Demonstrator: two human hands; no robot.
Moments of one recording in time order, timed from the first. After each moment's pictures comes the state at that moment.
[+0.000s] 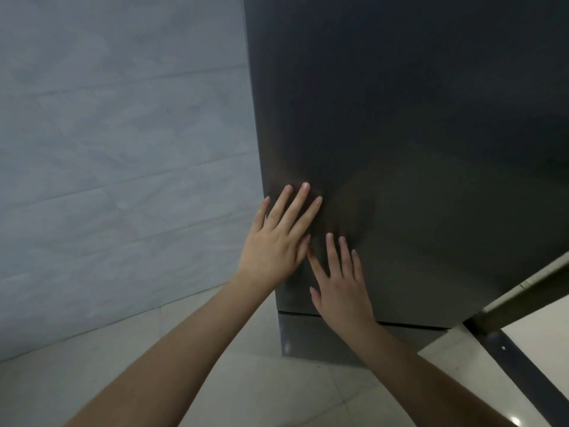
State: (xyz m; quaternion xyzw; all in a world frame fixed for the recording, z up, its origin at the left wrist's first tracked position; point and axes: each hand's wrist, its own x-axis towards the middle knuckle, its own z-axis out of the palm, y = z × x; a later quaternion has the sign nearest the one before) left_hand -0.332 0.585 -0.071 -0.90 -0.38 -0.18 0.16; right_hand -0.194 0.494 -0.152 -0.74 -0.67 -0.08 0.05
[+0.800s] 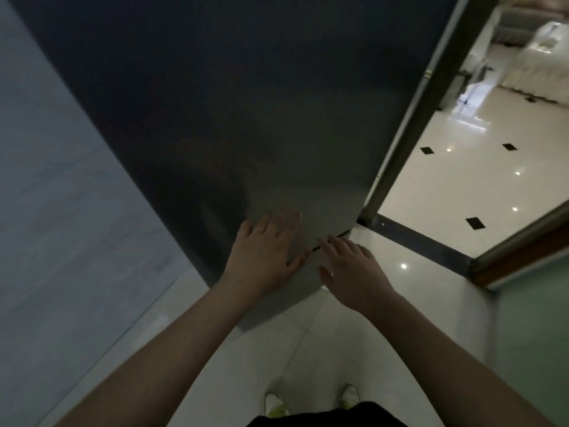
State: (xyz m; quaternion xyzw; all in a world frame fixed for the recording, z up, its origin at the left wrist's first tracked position) left_hand -0.285 0.520 -0.097 -0.99 -0.15 -0.04 -0.02; right_hand -0.182 0.357 -0.126 -0.89 -0.45 0.08 0.03
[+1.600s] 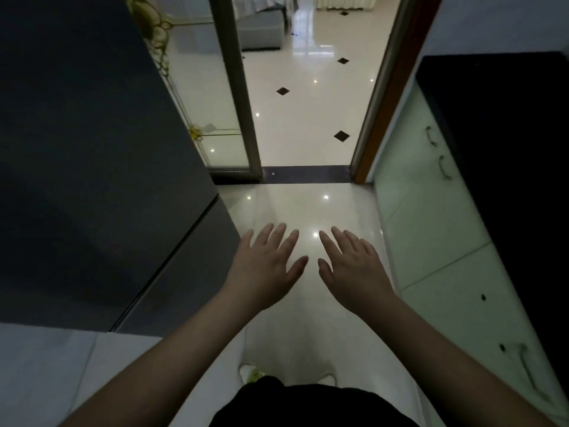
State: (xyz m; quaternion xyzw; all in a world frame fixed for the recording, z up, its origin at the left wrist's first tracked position) left_hand -0.241 0.238 -0.130 -0.98 0.13 0.13 -0.02; right_hand -0.240 0.057 -0.148 -0.98 -0.12 0.12 0.09
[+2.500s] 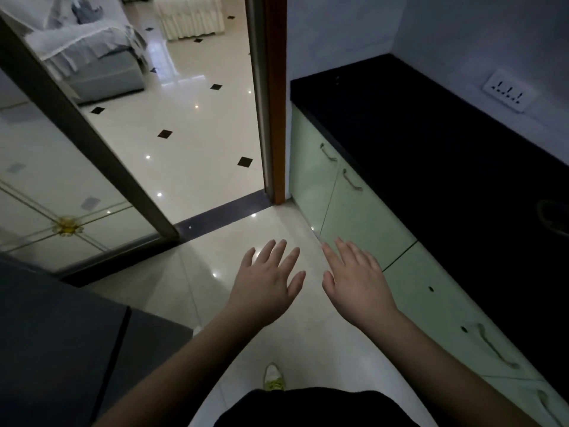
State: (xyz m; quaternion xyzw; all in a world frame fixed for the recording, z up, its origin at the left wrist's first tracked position) left_hand -0.047 0.140 -0.156 -0.93 0.35 0.11 -0.02; right_hand -0.128 -0.021 -0.150 -0.99 0.14 0.07 0.05
